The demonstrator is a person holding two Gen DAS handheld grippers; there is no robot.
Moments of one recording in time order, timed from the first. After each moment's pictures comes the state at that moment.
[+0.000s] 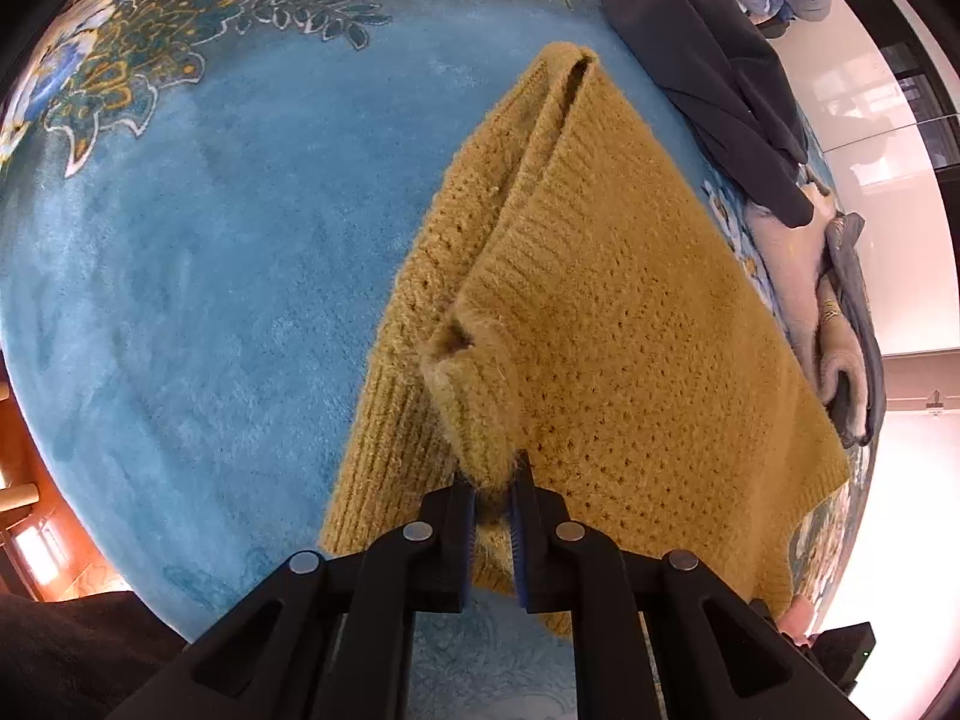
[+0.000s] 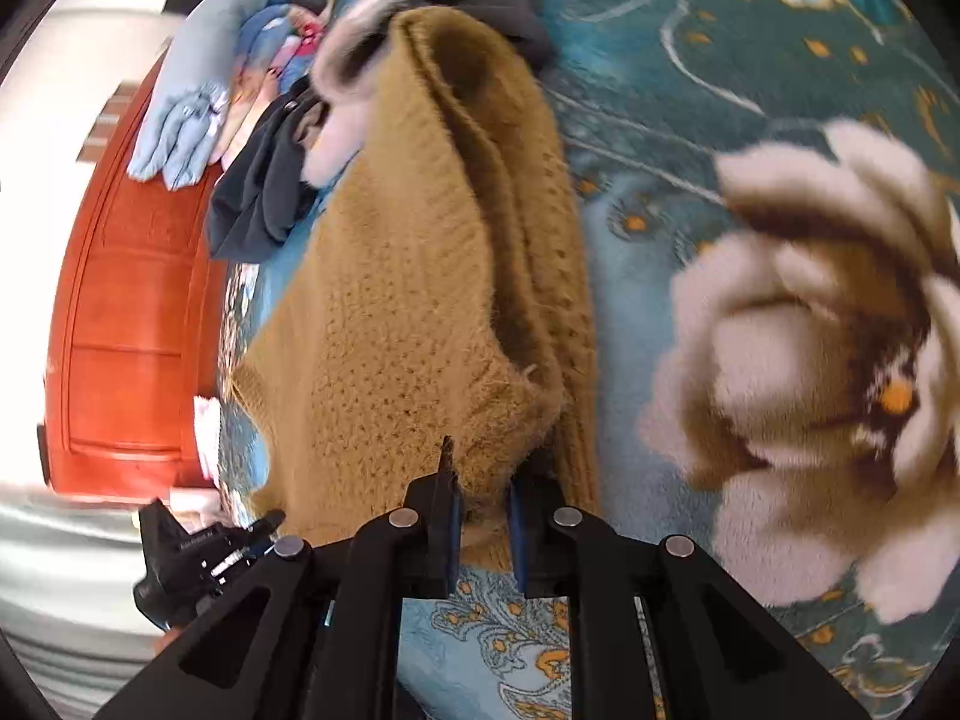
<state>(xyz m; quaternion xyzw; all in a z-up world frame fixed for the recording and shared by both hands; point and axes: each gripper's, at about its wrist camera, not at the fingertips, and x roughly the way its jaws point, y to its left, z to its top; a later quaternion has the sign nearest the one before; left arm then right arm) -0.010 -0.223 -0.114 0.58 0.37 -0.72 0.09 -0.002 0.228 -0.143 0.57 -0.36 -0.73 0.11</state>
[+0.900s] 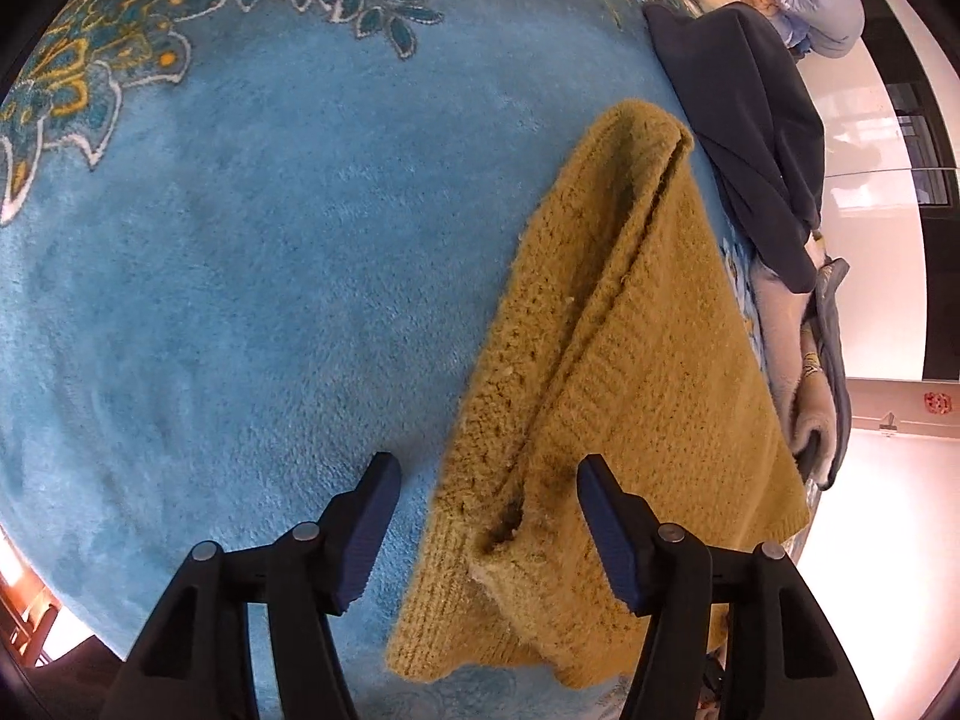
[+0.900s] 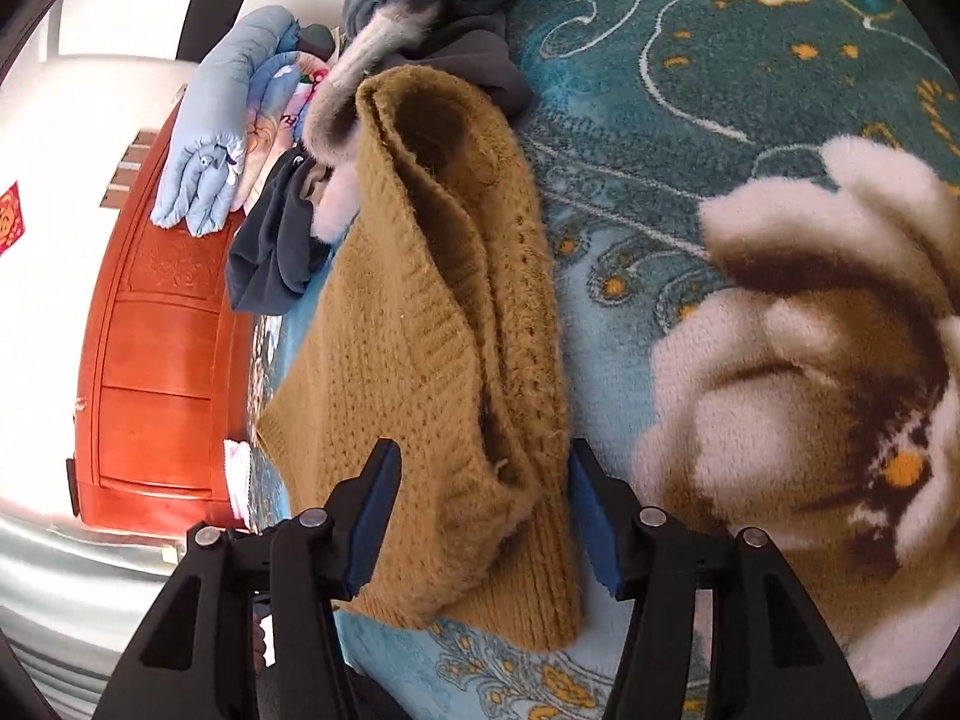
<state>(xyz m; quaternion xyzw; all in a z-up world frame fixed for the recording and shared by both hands) -0.036 -0.289 -0.145 0.58 0.44 -0.69 0.06 -0.009 0.248 -0.171 0.52 -0.43 -0.73 0.11</state>
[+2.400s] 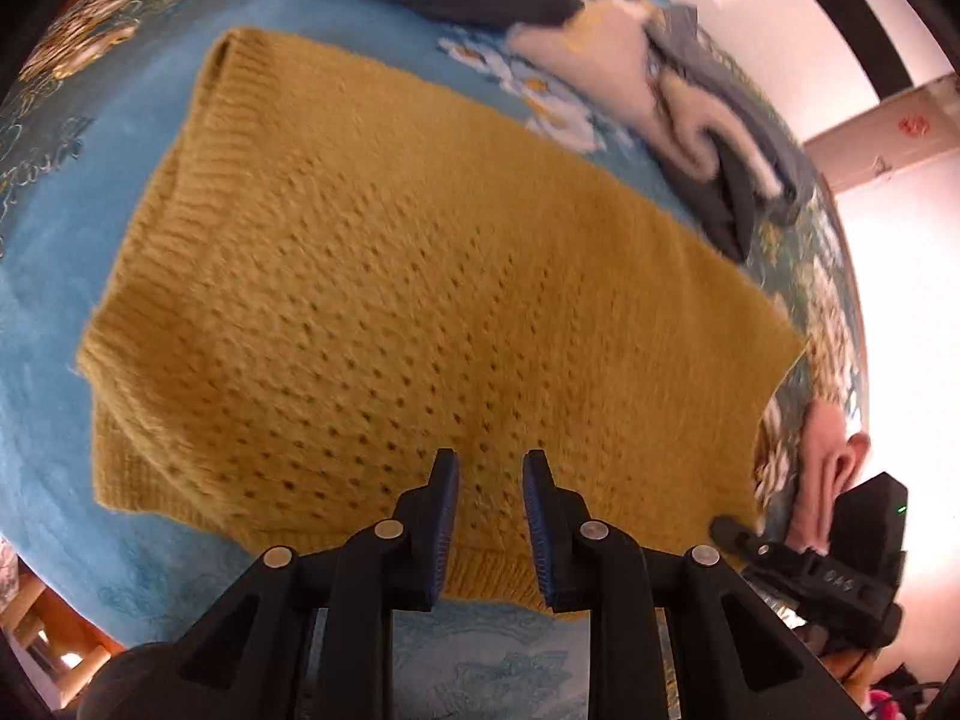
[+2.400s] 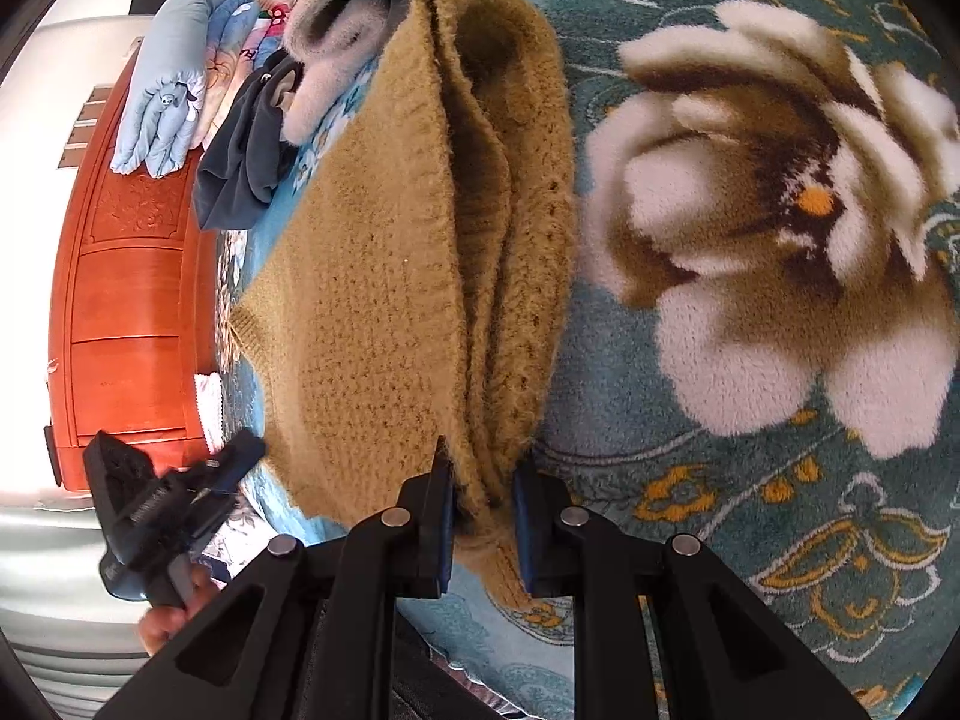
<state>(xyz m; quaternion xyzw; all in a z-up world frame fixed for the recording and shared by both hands) -0.024 -0.091 -0.084 0.64 0.19 -0.74 -0.08 0.038 0.233 -0.169 0.60 -0.40 -0.68 0.11</state>
